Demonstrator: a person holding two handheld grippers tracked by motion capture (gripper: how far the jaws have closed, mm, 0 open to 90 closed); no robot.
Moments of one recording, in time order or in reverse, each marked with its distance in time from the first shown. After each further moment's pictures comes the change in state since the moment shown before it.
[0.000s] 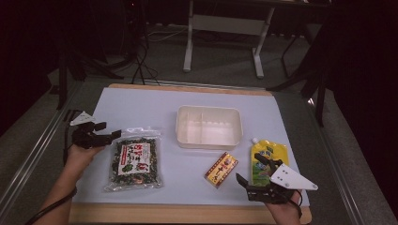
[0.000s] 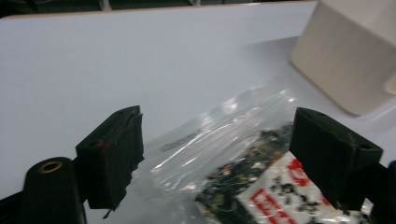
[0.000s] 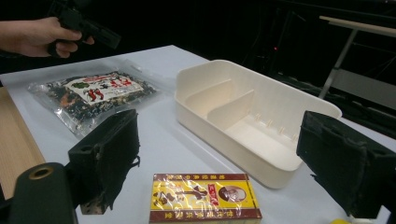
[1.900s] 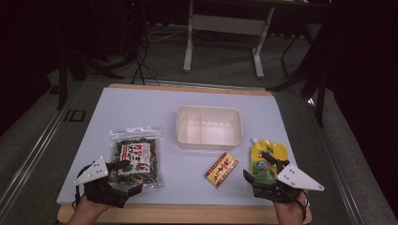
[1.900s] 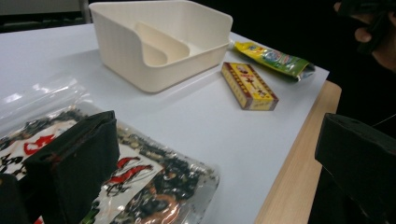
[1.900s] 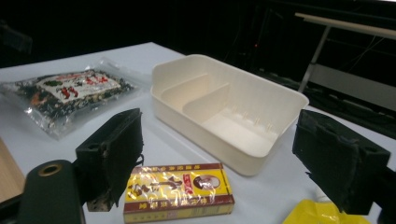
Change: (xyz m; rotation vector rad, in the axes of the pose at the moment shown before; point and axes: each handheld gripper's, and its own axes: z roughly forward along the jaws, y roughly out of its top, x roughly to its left) left arm -0.149 -0.054 -0.066 -0.131 -0.376 0.189; right arm -0.012 -0.006 -0.009 0.013 -0.074 0.016
